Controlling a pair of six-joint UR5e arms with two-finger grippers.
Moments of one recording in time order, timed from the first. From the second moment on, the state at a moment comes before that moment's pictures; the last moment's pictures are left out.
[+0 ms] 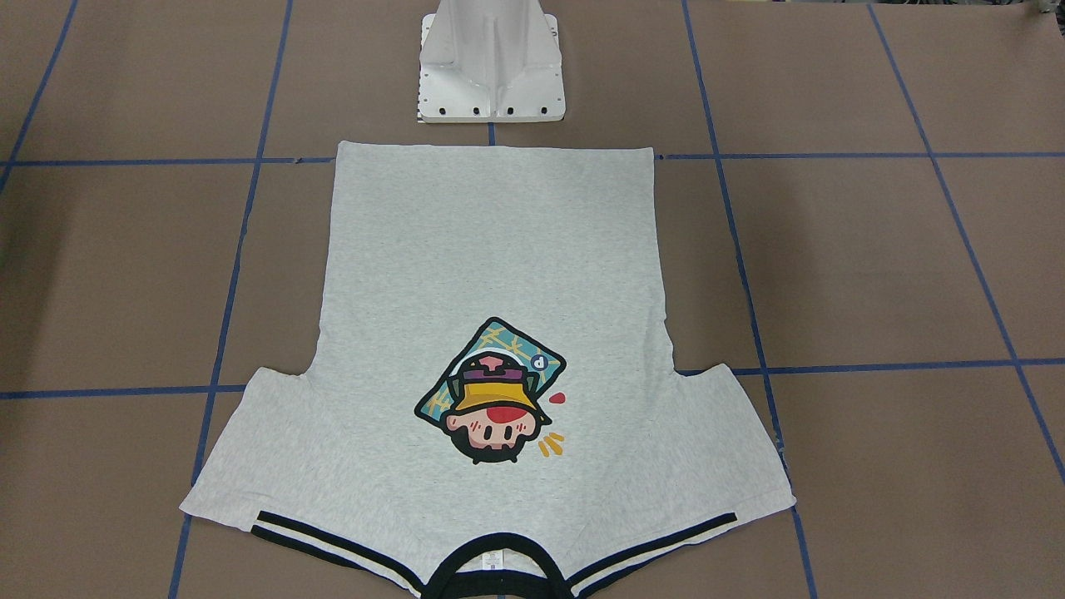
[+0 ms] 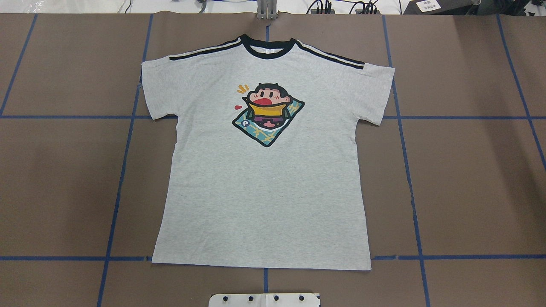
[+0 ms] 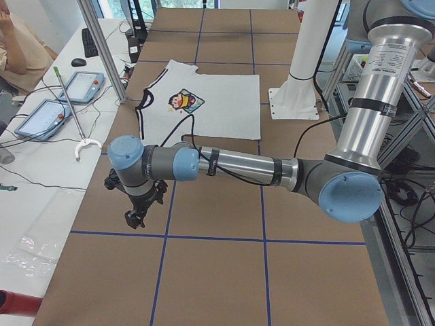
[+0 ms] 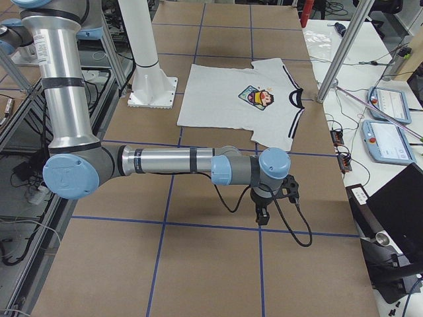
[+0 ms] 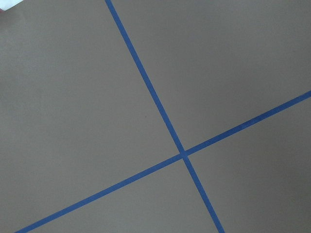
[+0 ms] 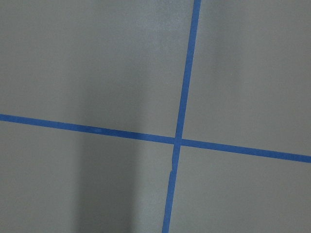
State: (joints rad) left arm -1.60 -1.83 -1.47 -1.45 -2.32 0.48; right arm 1.54 -1.44 1.50 -1.57 2.36 -0.07
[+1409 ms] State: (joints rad) left arm -1.42 -1.76 -1.55 -1.69 -2.38 0.47; right arm 1.15 -1.23 1.29 -1.02 2.21 0.63
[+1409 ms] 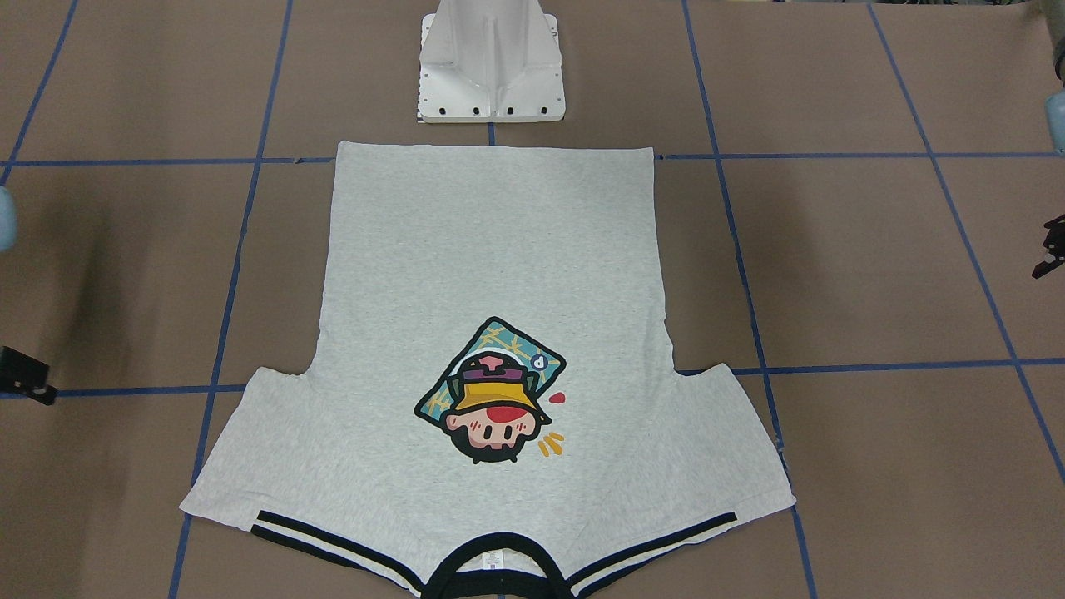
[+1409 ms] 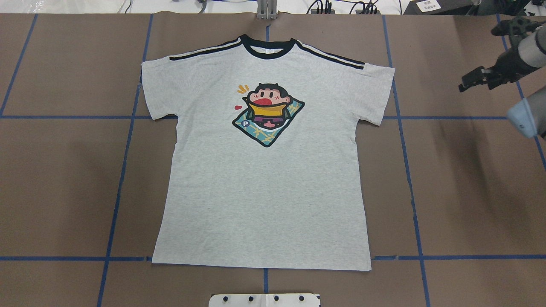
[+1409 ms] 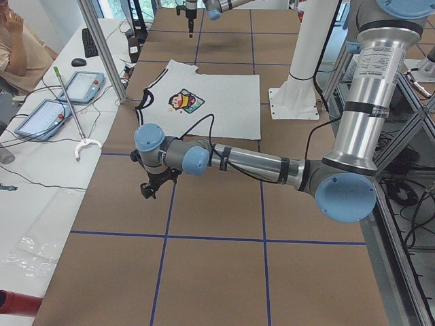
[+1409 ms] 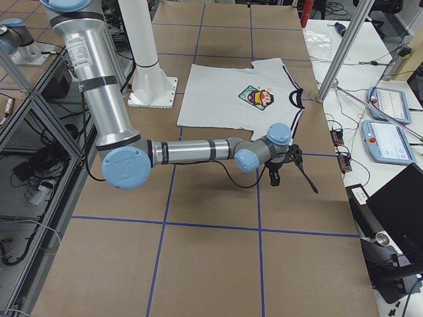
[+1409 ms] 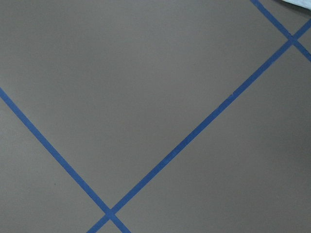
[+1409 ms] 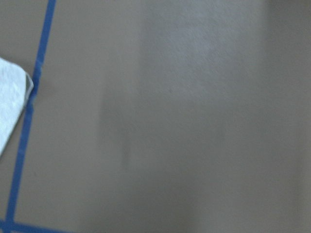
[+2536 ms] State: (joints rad) left arm -1.40 -1.75 -1.51 -1.83 -2.37 0.48; right arm 0.94 -0.96 0.98 -0.71 1.80 1.29
